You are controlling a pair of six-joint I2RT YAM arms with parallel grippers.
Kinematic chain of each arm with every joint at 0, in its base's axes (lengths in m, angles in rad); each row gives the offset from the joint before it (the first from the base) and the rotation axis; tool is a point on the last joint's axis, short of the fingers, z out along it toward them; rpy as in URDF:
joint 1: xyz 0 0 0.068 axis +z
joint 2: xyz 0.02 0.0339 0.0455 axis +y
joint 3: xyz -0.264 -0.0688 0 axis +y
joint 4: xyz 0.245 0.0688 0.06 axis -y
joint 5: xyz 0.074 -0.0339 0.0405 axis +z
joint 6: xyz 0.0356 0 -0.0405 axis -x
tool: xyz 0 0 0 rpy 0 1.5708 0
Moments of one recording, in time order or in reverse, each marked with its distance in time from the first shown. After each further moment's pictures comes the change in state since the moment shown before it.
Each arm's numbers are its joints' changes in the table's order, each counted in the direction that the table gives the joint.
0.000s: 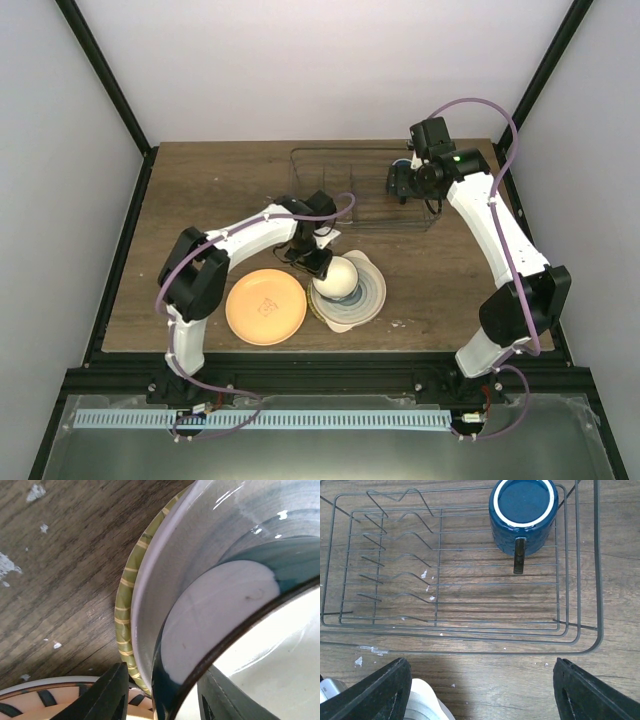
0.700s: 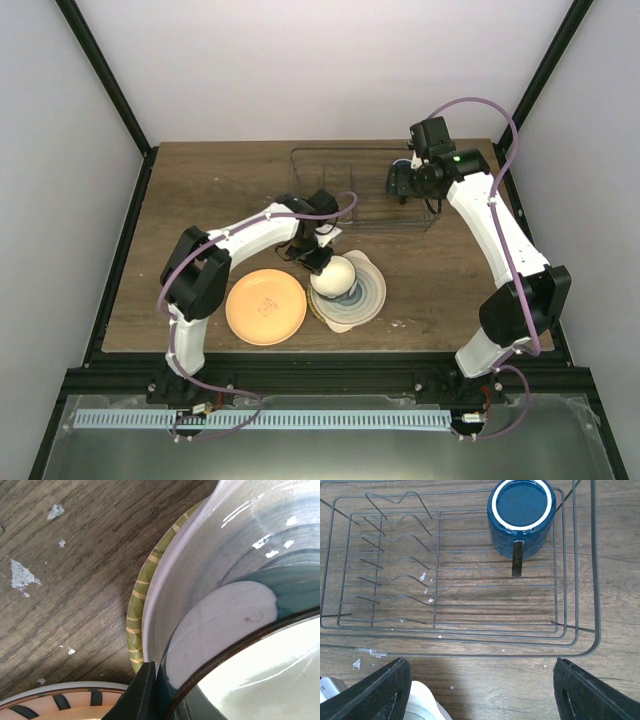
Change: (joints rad) left arm -0.006 0.015 -0.028 -0.005 0.035 -0.009; right arm 0.000 0.000 0.000 0.005 -0.010 0.002
